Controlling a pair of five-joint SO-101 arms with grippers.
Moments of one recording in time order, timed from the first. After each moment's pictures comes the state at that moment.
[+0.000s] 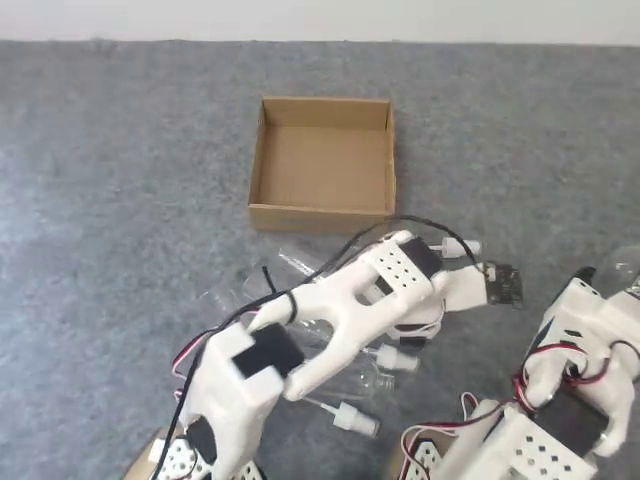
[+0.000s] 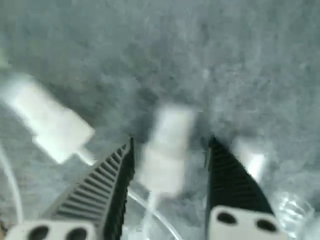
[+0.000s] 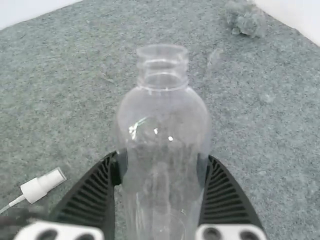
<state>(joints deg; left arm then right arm) 46.7 26.9 3.8 70.2 -31.9 34.8 -81.3 59.1 63.6 0.0</state>
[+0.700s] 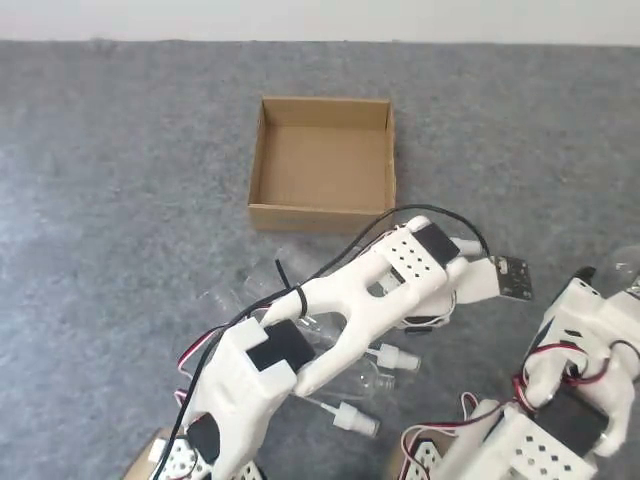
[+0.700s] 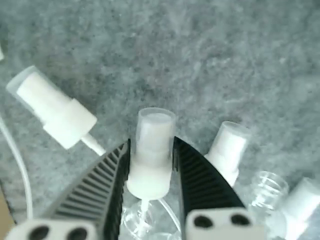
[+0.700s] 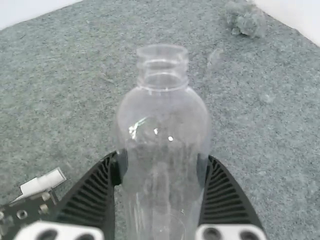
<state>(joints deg) 46.9 31.3 -9.5 83.8 -30.3 34.8 -81.4 59.1 63.6 0.0</state>
